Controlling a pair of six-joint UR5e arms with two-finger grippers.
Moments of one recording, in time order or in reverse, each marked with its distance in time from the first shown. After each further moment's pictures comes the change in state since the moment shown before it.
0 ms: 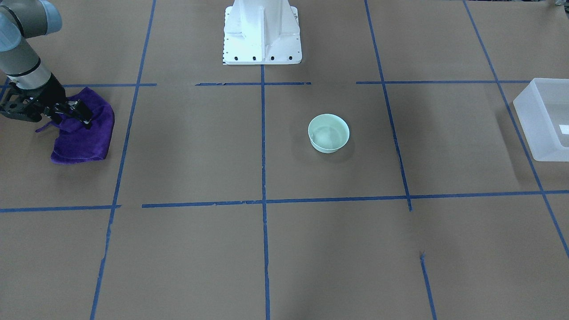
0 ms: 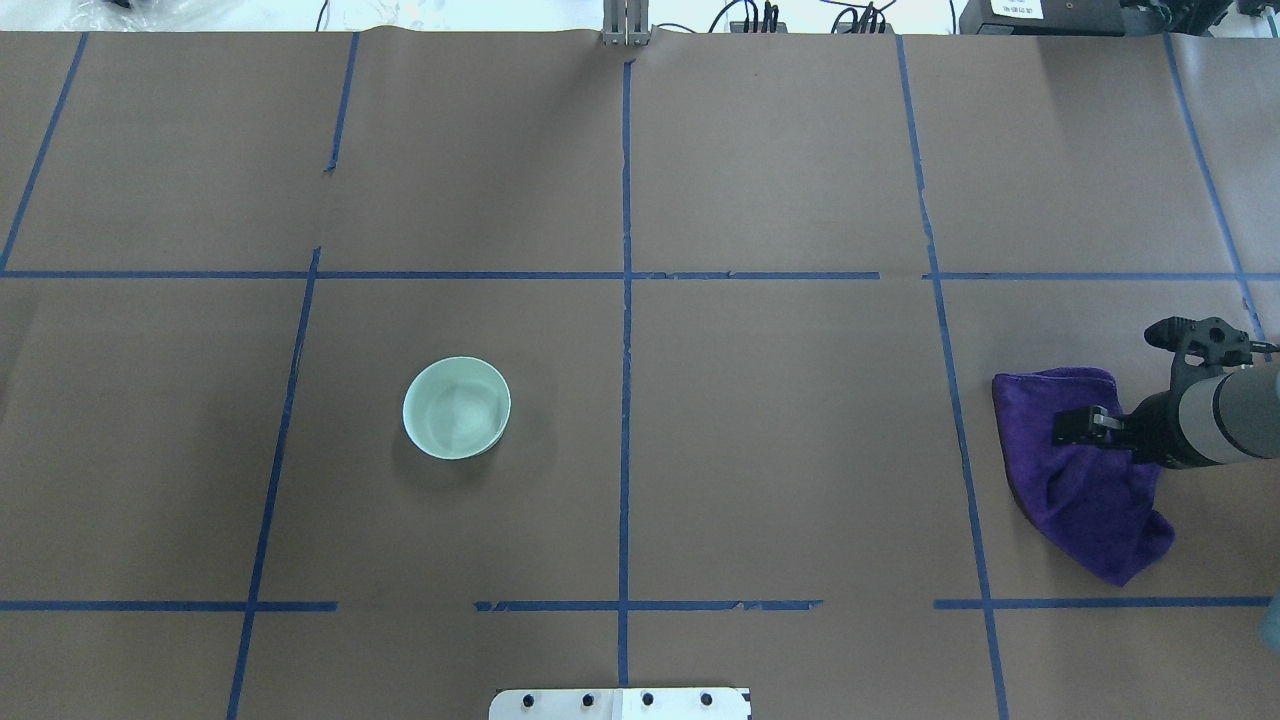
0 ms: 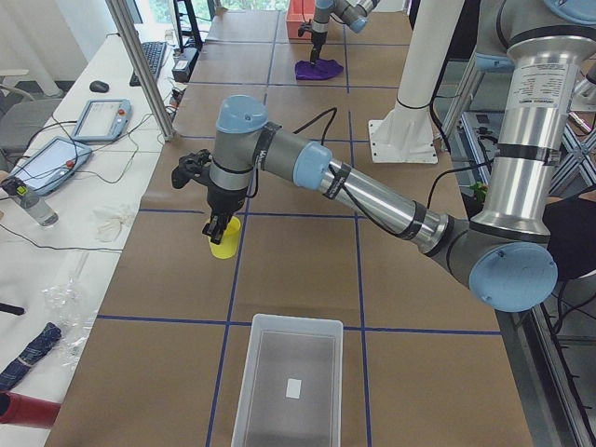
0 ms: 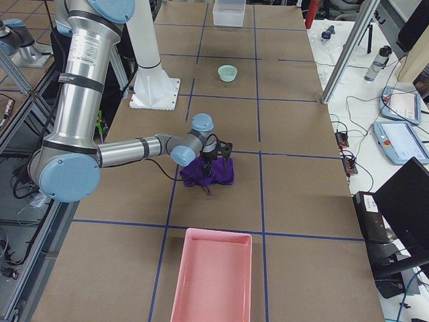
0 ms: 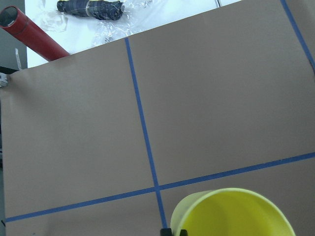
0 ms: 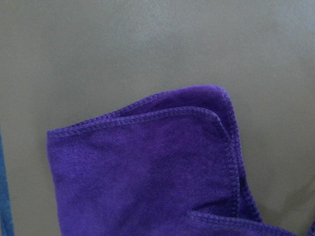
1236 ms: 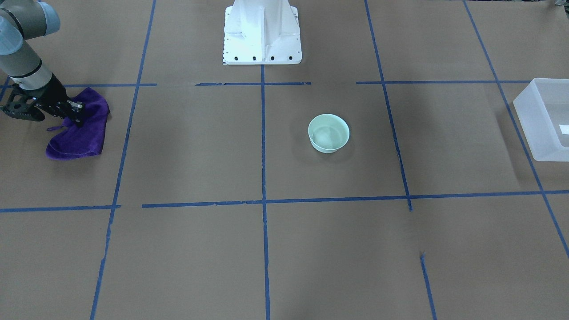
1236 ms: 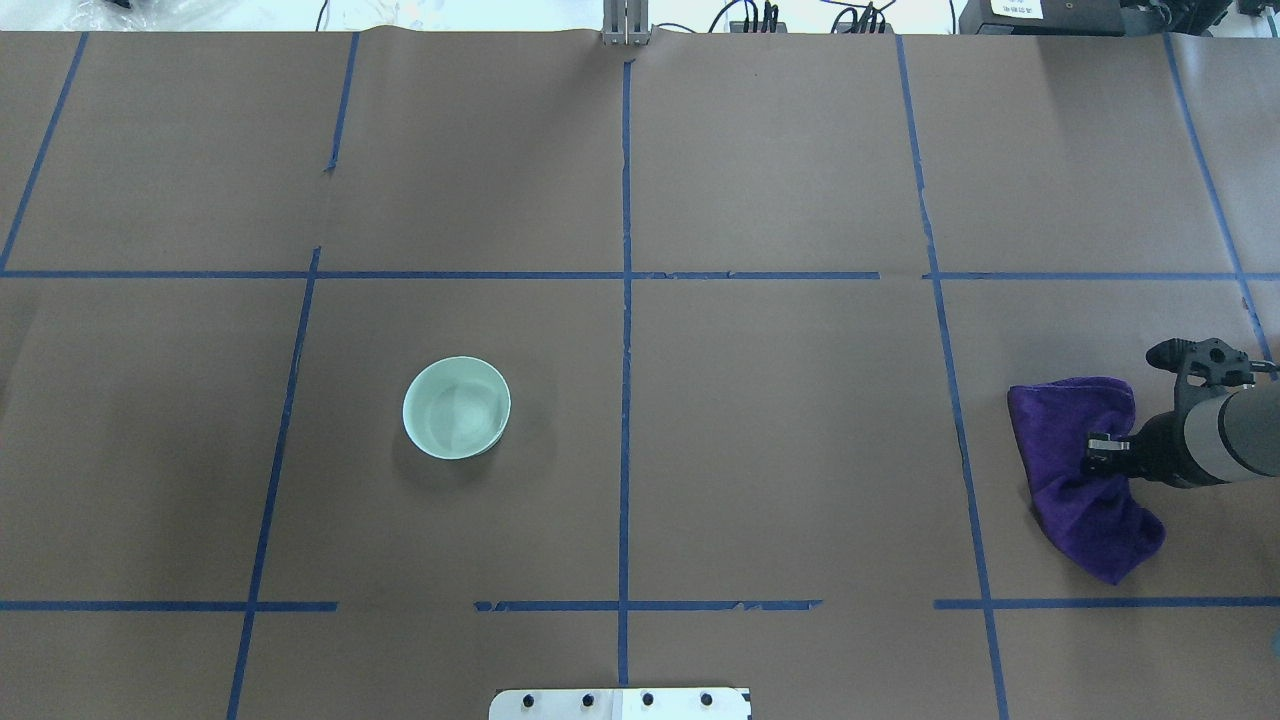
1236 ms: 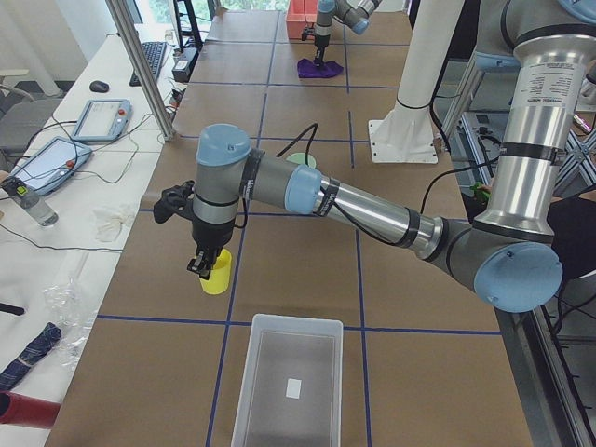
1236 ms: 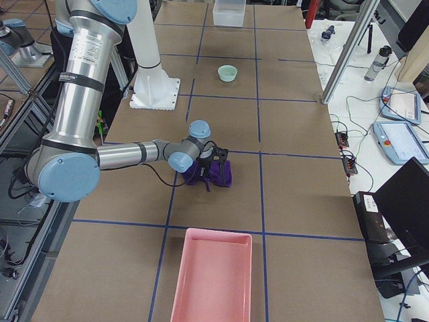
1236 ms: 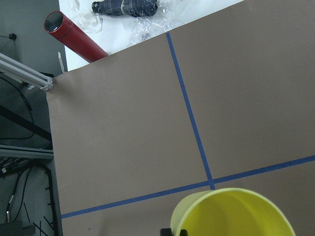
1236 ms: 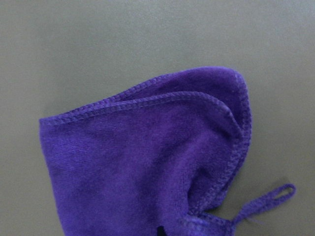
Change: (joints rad) left arm -0.079 -0.015 0.170 -0.019 0.012 0.138; right arm -0.012 -0.036 0.002 0.039 0.030 -0.007
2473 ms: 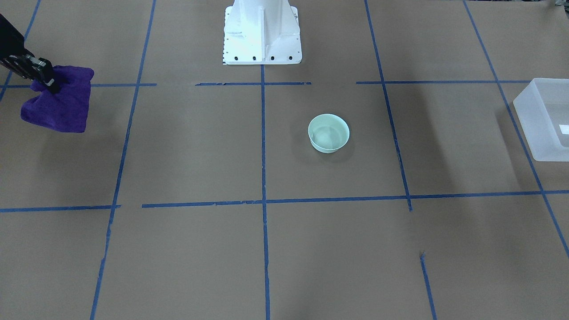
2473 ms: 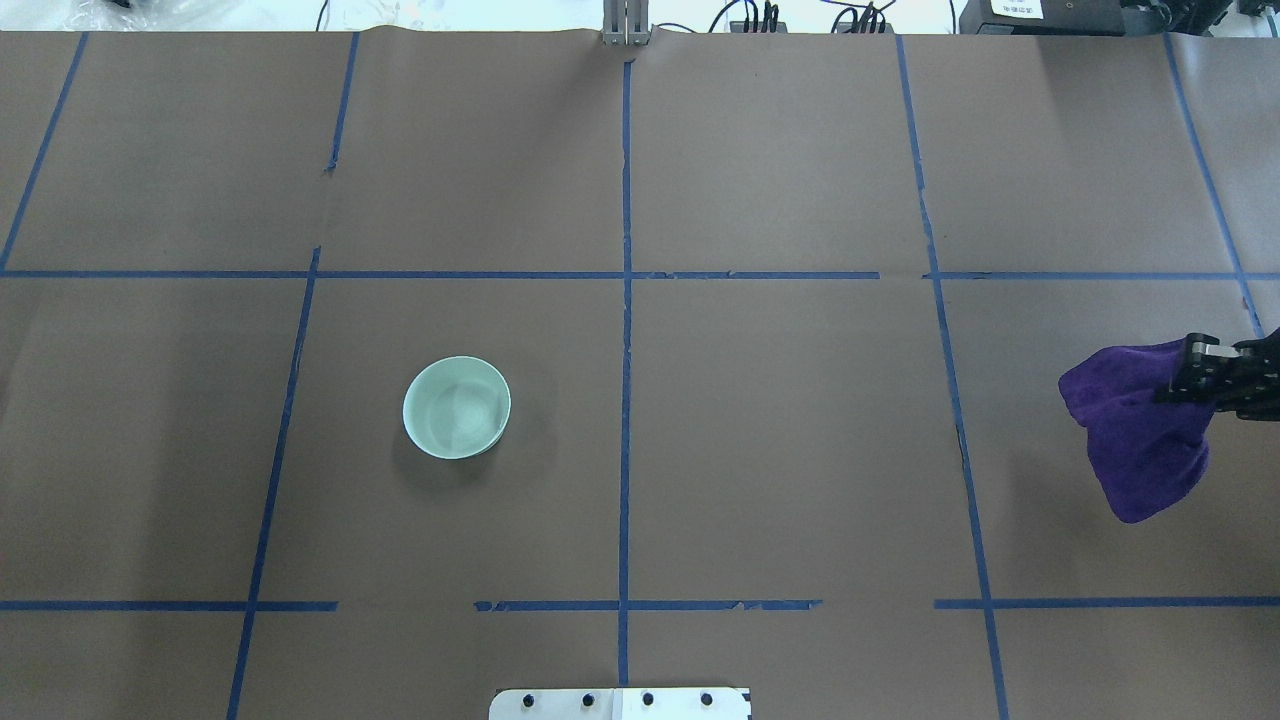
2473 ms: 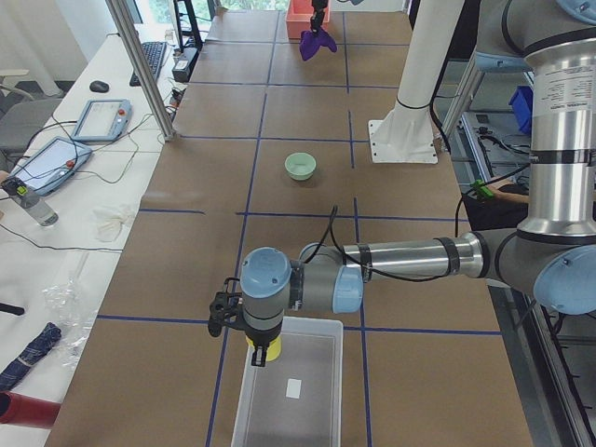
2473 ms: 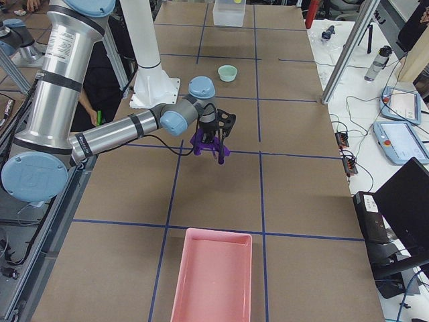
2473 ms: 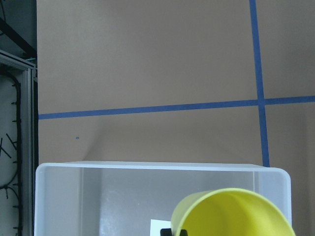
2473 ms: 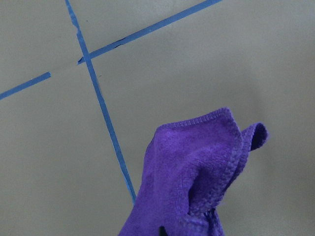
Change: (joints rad) left arm 0.008 0.261 0.170 -0.283 -0.129 -0.133; right arm 0.315 -0.003 0.362 -0.370 0.256 -0.065
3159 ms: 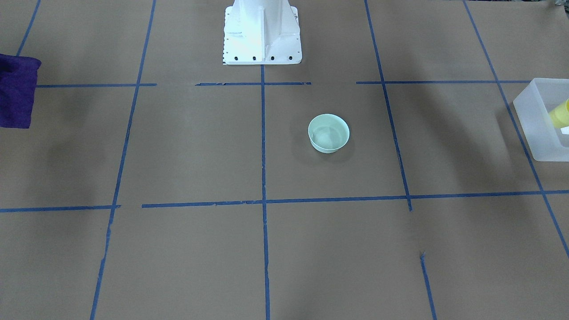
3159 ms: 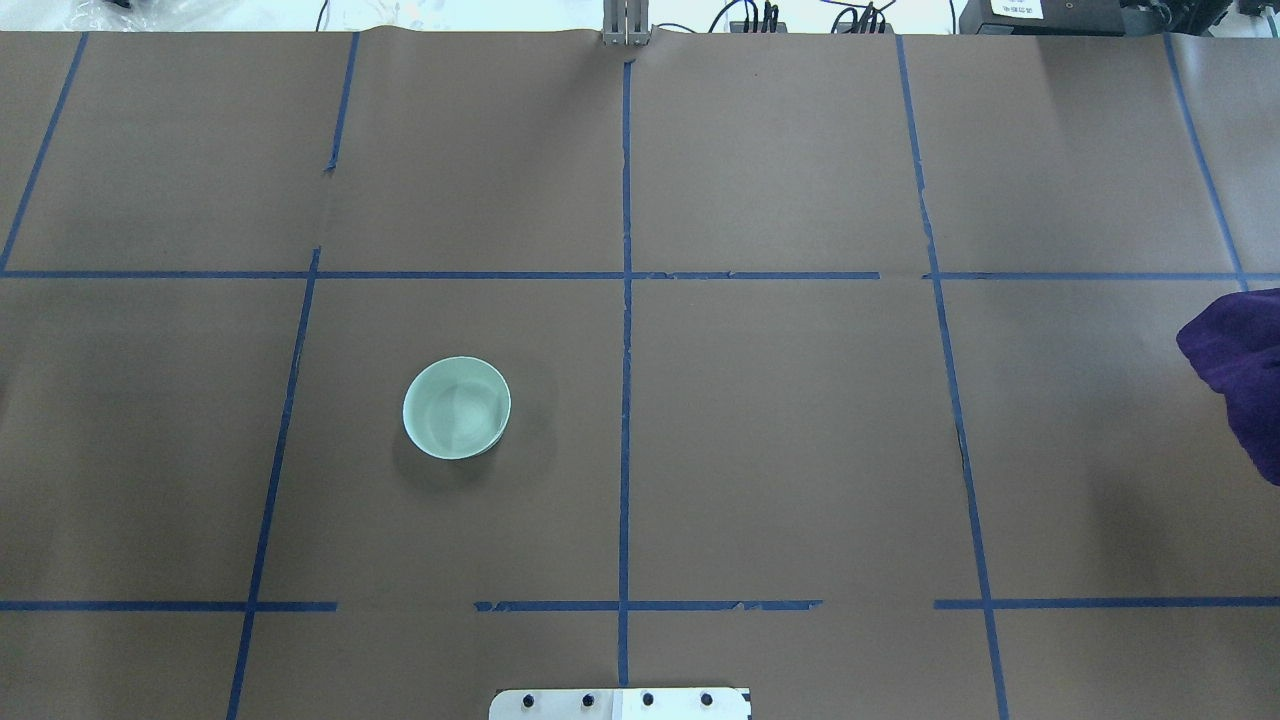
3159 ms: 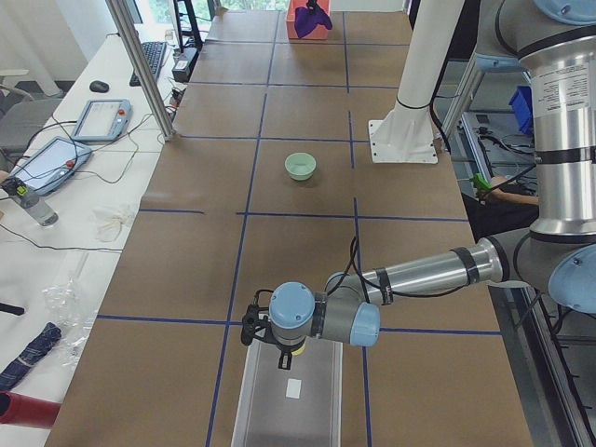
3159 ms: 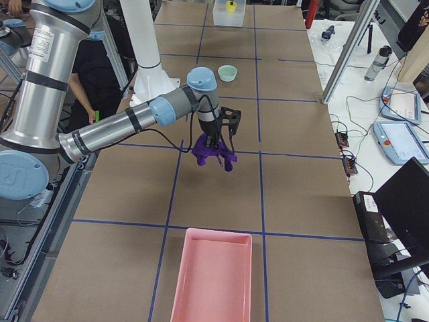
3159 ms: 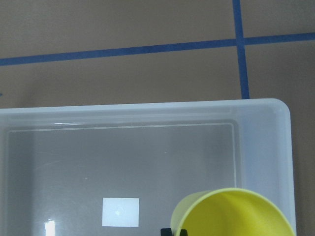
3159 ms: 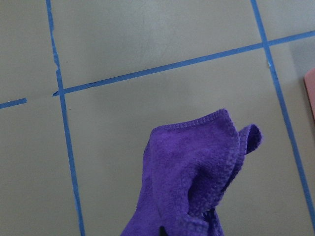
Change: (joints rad) left arm 0.127 0.060 0.128 -0.234 -0.142 -0.041; right arm 0.250 0.003 0.068 -0.286 0.018 -0.450
